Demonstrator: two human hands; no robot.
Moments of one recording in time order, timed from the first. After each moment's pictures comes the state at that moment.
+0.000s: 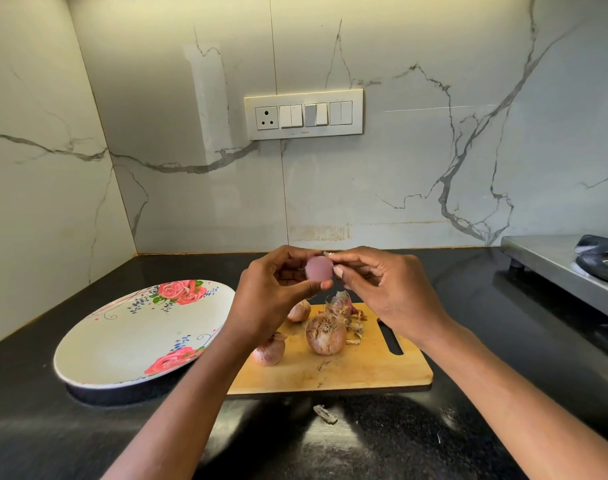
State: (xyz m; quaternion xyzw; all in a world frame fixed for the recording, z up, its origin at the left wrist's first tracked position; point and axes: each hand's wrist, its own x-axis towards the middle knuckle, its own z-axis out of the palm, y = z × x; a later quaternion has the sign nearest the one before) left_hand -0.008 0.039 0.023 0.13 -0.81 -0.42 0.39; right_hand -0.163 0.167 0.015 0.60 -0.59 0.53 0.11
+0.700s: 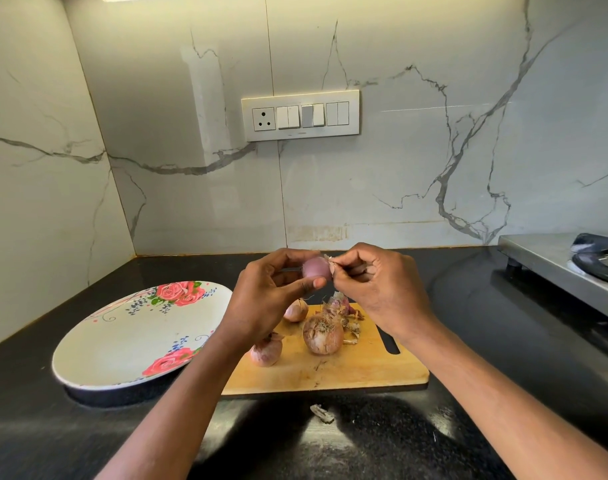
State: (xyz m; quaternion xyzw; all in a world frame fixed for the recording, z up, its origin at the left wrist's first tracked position) left_hand -0.006 0.038 0.023 0.12 -0.81 -0.45 0.37; right_hand -0.159 0.159 0.011 0.53 -0.60 0.59 0.08
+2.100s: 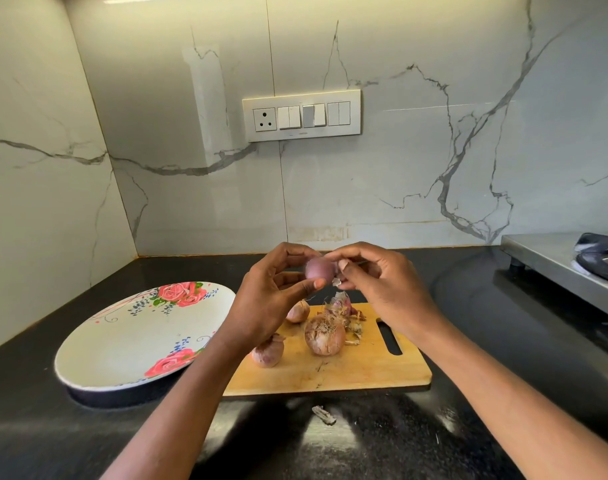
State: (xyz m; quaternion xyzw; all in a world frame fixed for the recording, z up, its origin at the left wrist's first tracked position) left_hand -0.009 0.035 0.021 0.09 -0.81 -0.45 0.37; right_hand -0.163 0.162 0.016 0.53 -0.59 0.61 -0.05
